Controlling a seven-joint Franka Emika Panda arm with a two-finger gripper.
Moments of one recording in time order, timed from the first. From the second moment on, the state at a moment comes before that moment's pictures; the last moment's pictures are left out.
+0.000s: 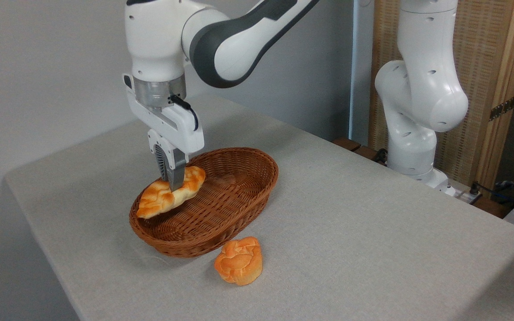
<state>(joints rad) -0.36 -0.01 0.07 -1.99 -0.12 2.11 0.48</state>
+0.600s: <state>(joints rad) -0.36 -0.07 0.20 -1.96 -0.12 2.01 0.55</state>
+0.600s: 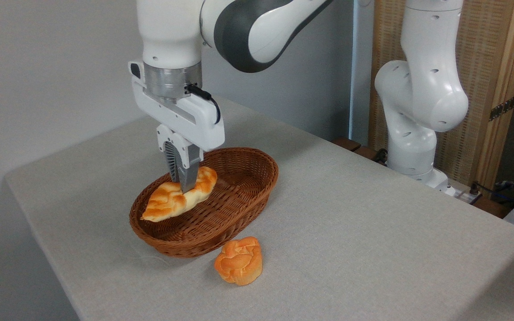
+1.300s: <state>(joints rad) -0.35 -0.09 0.40 -1.96 -0.04 1.90 0.79</state>
